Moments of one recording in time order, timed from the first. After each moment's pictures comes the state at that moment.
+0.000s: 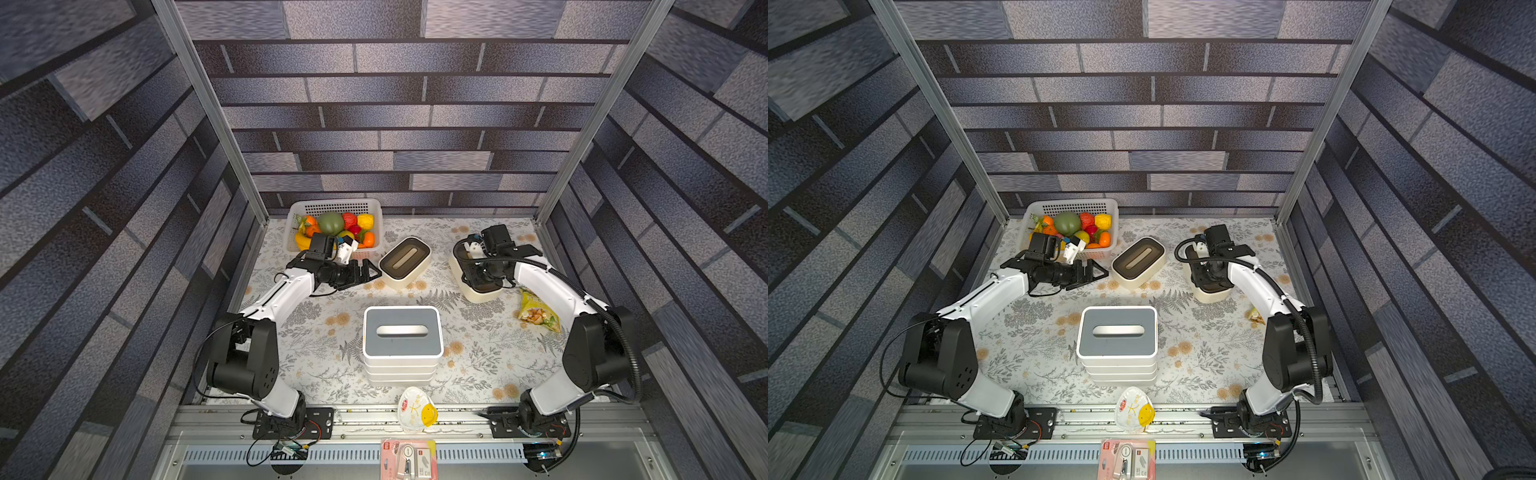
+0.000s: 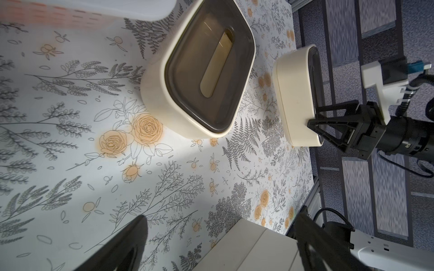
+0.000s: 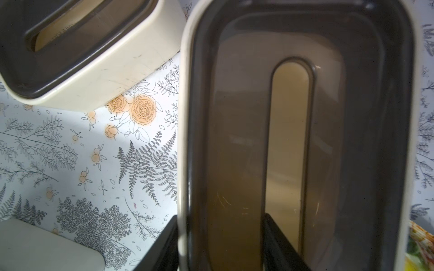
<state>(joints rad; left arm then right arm) -0.18 1.55 1.10 -0.45 0.73 -0.34 0.26 1.59 1.26 -0.78 -0.12 -0.03</state>
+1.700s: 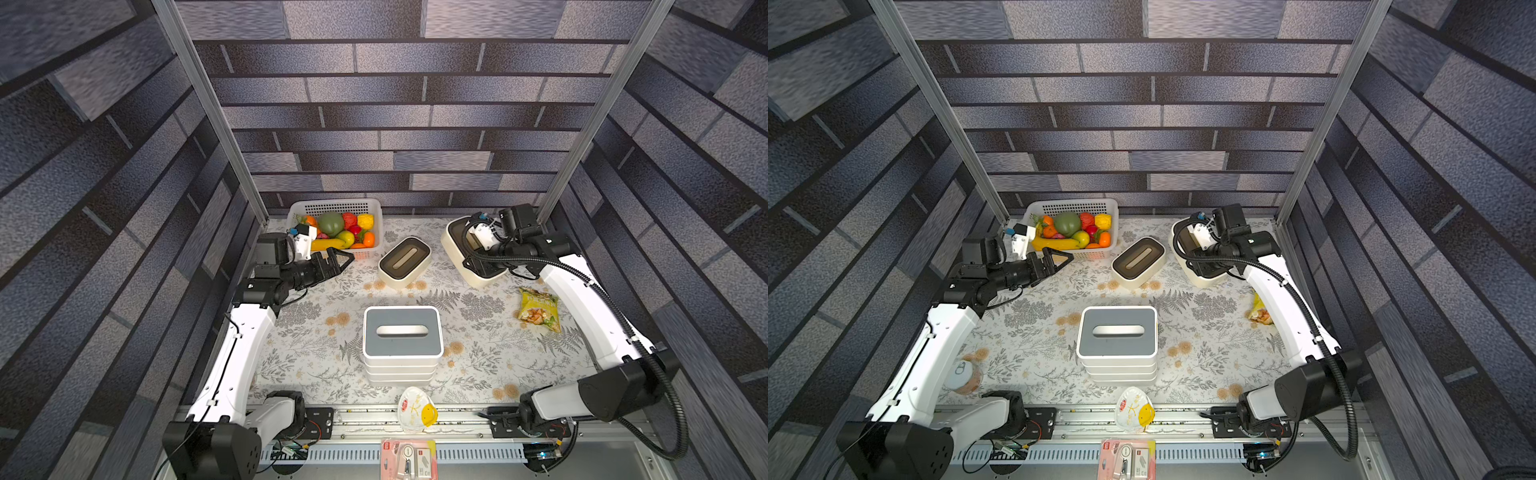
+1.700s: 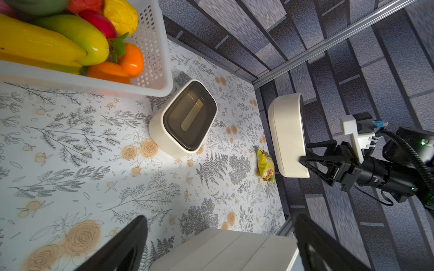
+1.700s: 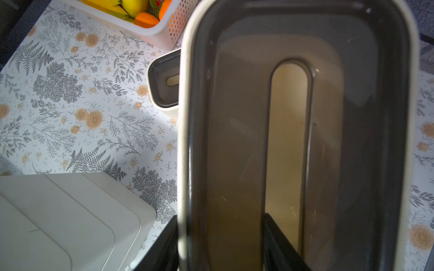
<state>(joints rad) -0.02 1.09 1.08 -0.58 0.76 -0.51 0.33 1.44 1.54 -1.06 -0.23 -0.17</state>
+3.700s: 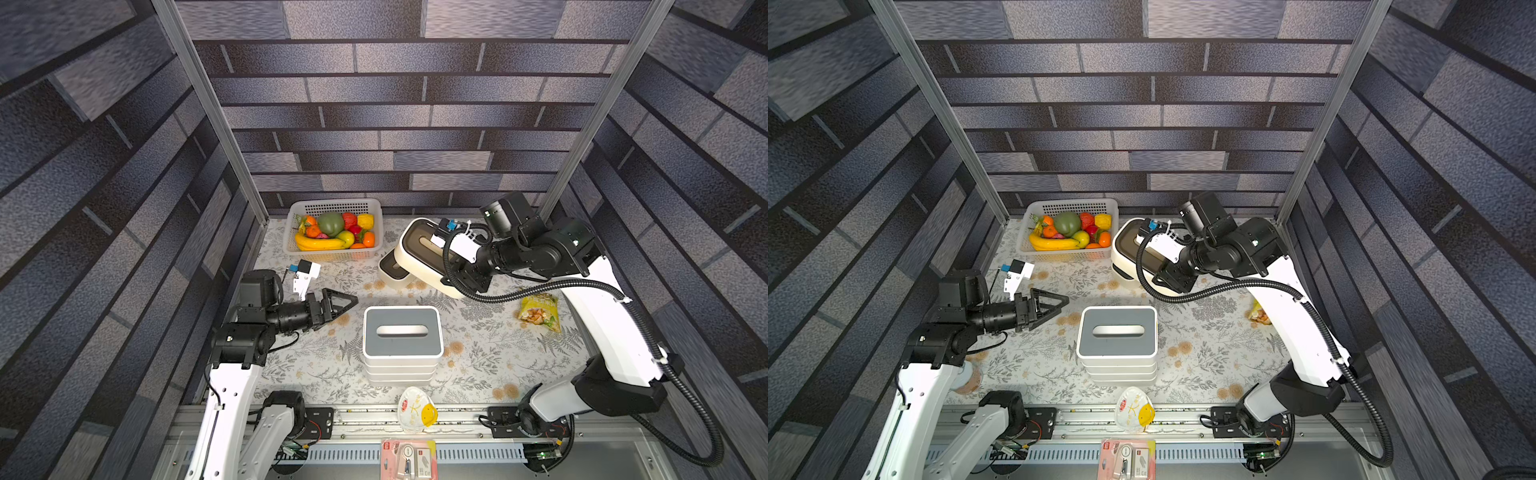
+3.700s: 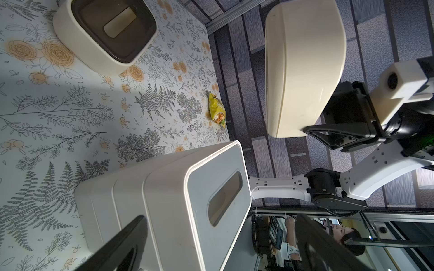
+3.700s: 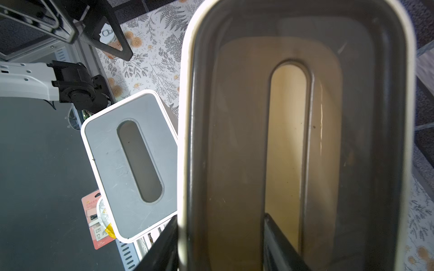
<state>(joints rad) -0.01 0.76 0.97 -0.87 1.06 -0.53 0.70 1.50 2.09 -1.51 -0.25 -0.37</state>
